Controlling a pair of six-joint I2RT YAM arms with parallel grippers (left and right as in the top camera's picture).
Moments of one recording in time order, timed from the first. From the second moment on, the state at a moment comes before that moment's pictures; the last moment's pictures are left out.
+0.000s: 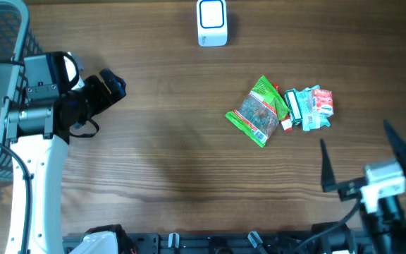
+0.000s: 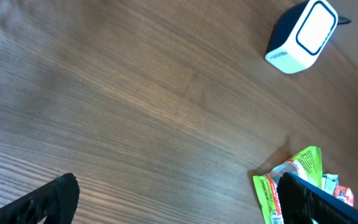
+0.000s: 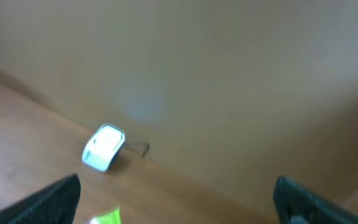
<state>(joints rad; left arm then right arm) 0.12 1.30 1.26 -0.94 0.23 -0.47 0.09 0.21 0.78 -0.44 -0.16 -0.41</state>
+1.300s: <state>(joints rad) 0.12 1.30 1.26 -0.94 0.23 -0.47 0.07 0.01 0.01 0.00 -0.08 0.13</state>
